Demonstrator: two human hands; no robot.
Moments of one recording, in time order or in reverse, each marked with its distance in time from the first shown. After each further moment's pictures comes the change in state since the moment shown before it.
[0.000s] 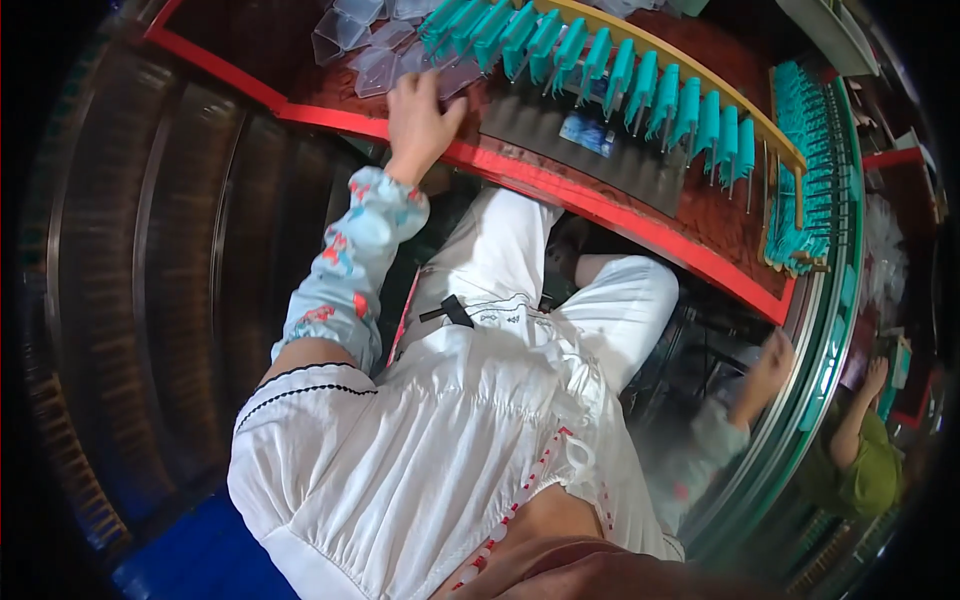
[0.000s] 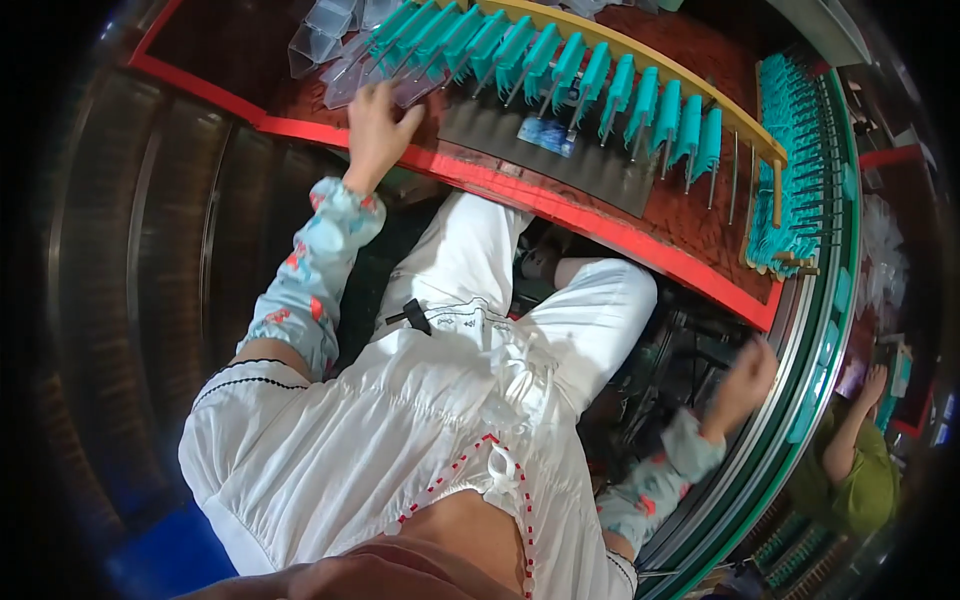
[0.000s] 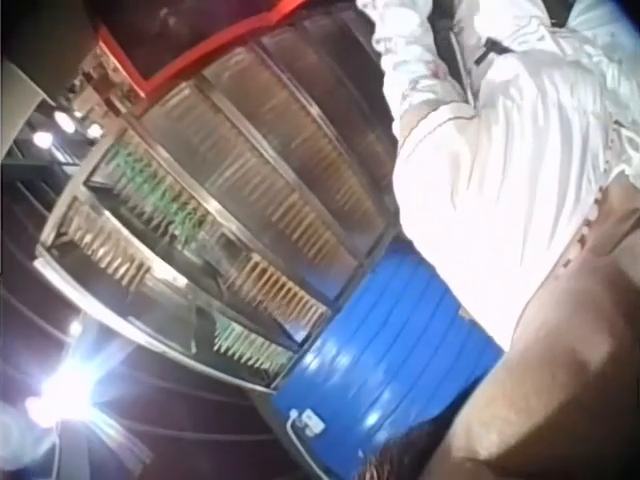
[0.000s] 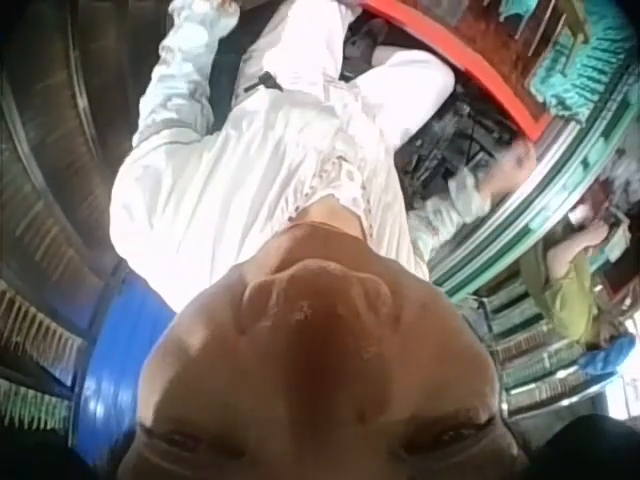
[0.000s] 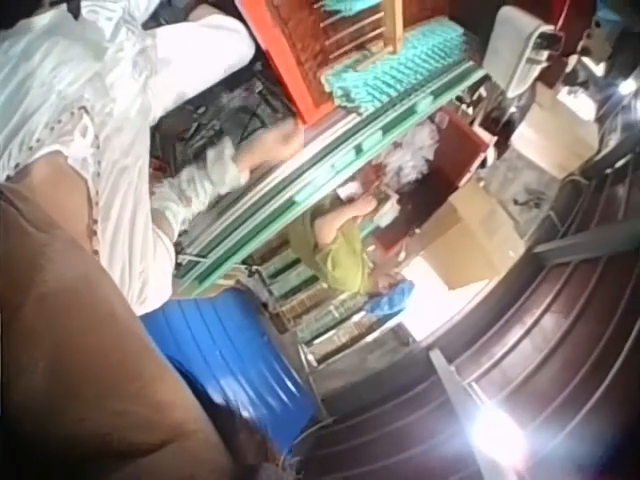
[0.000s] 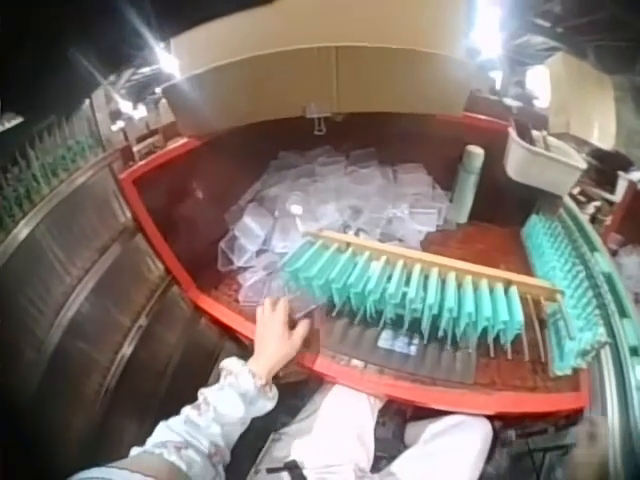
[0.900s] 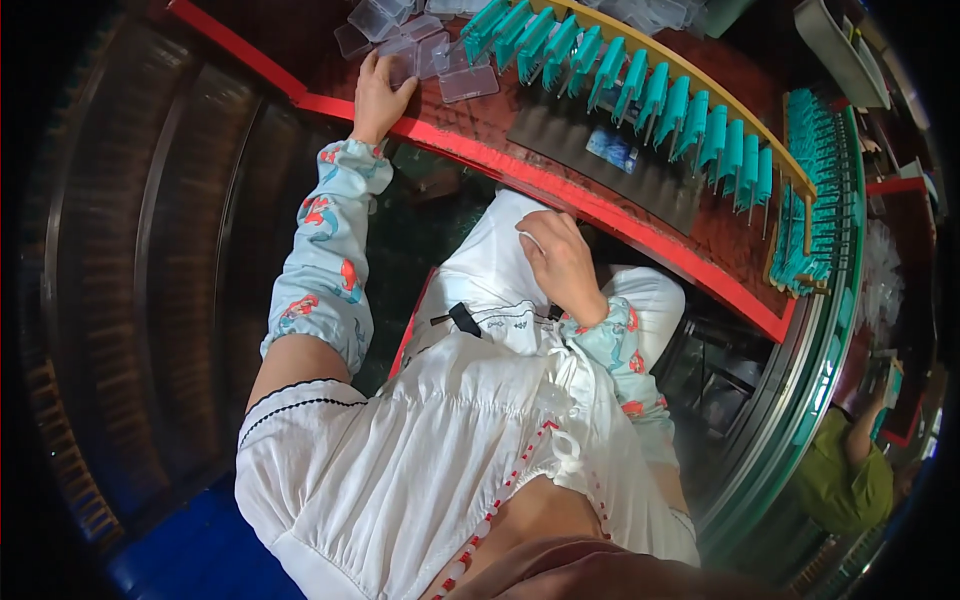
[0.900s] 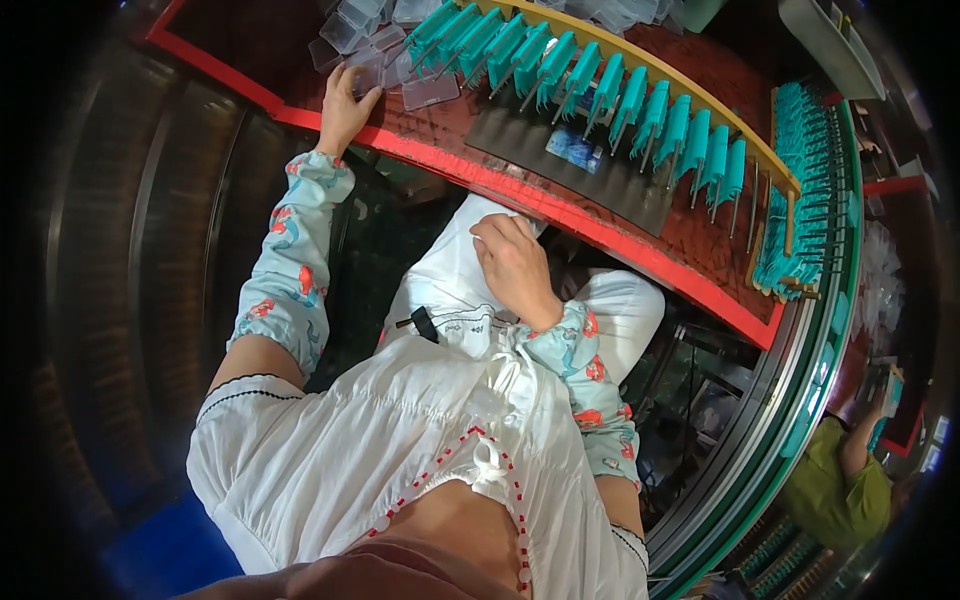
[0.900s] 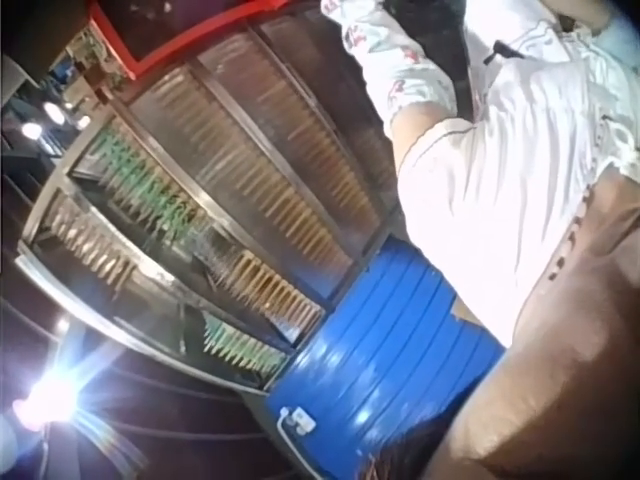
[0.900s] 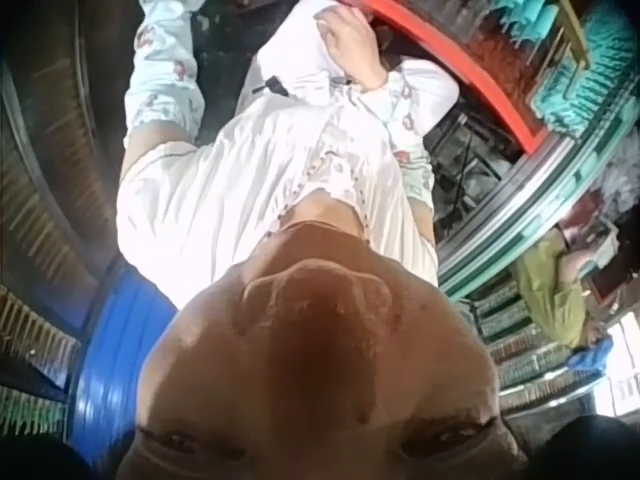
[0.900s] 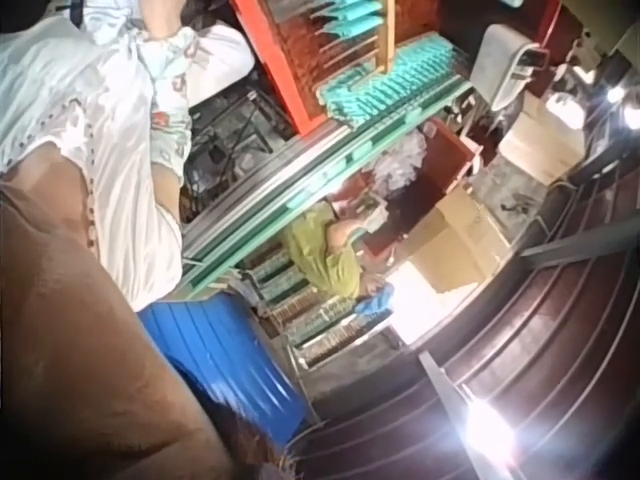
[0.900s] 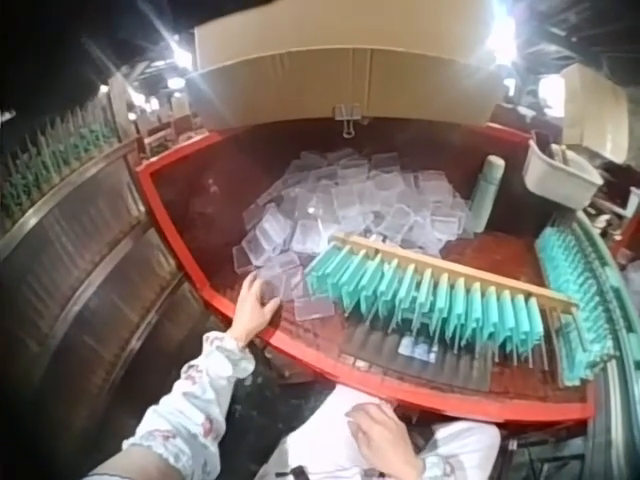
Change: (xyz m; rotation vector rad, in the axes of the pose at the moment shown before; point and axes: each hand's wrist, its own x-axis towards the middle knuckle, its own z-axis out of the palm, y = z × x) left_hand 0.033 -0.137 0.018 0.014 0.066 0.021; right_hand -0.074 -0.264 0.218 0.479 -0.750 -0.614
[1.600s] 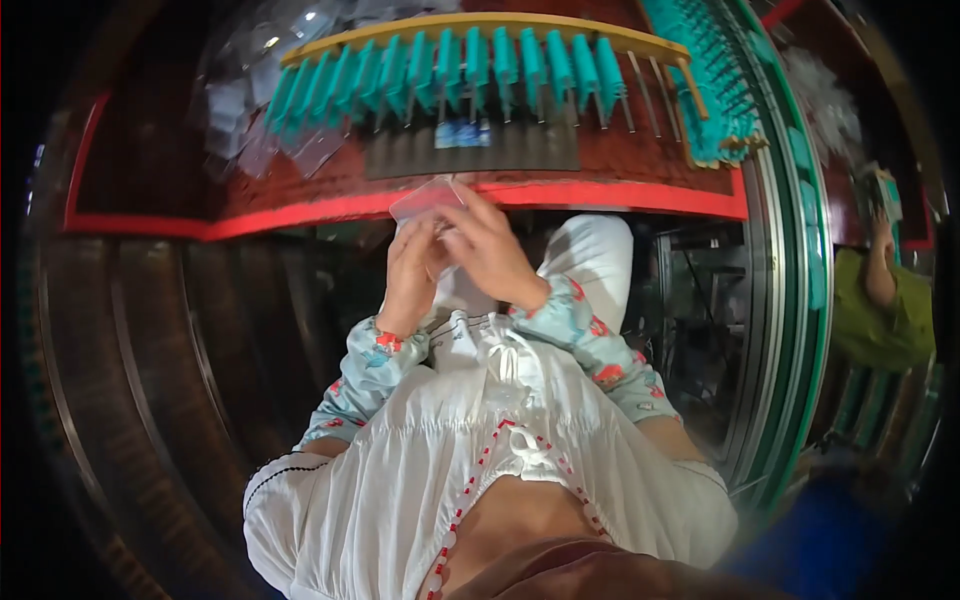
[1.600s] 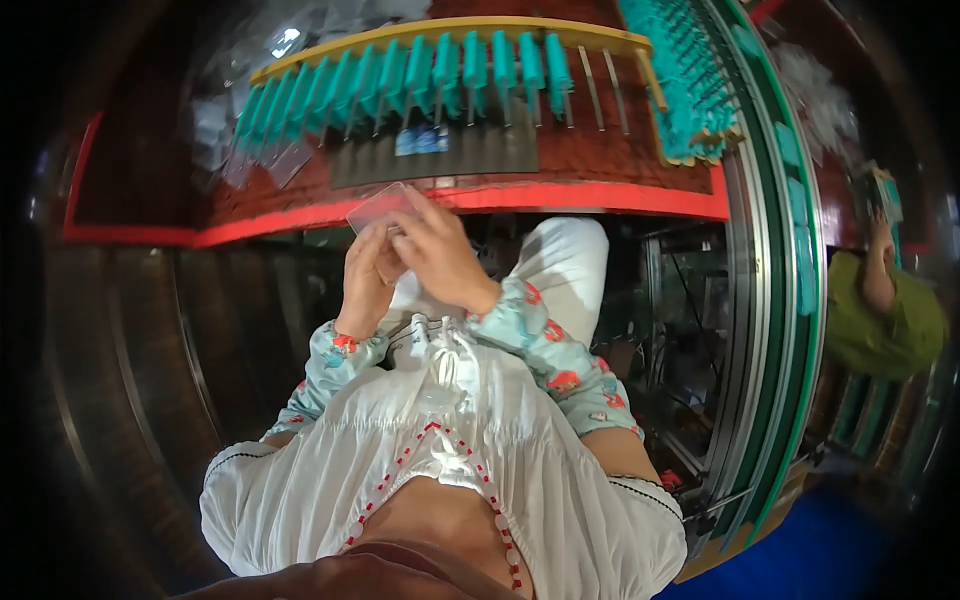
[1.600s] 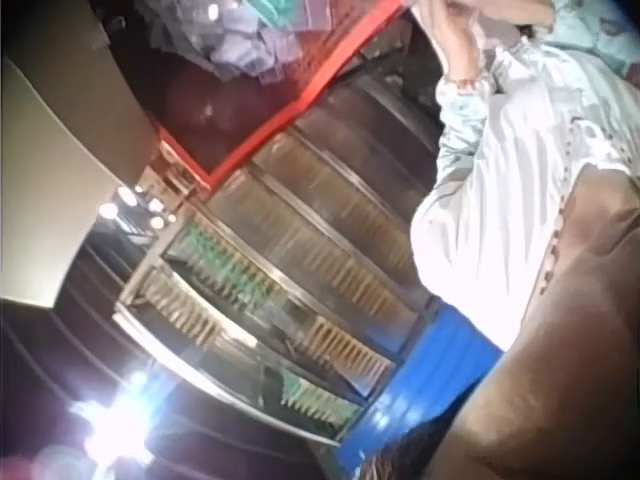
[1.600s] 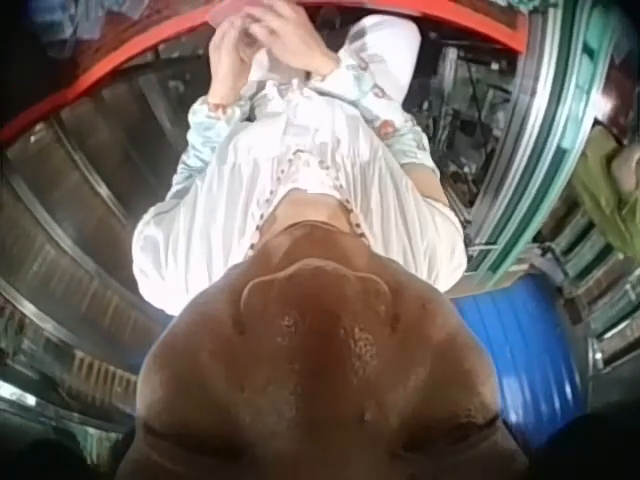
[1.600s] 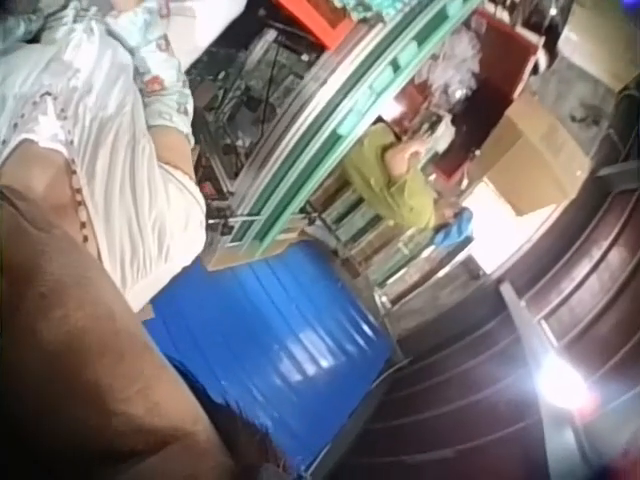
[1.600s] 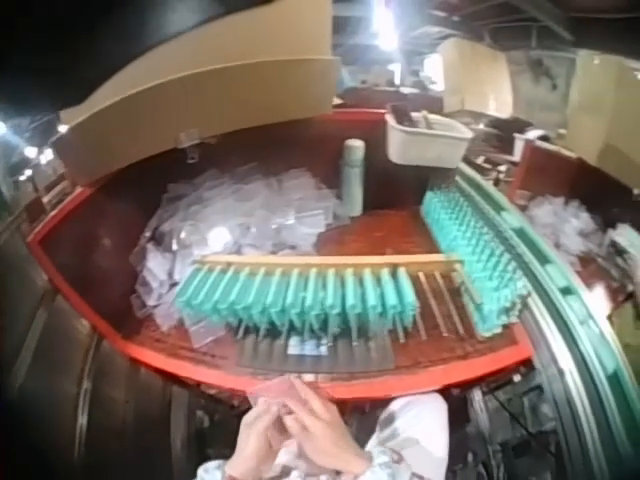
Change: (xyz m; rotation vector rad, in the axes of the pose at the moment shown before) left_hand -0.130 0.236 -0.061 -1.714 -0.777 -1.032; right_hand -0.026 0.029 -0.012 0.088 0.293 0.101
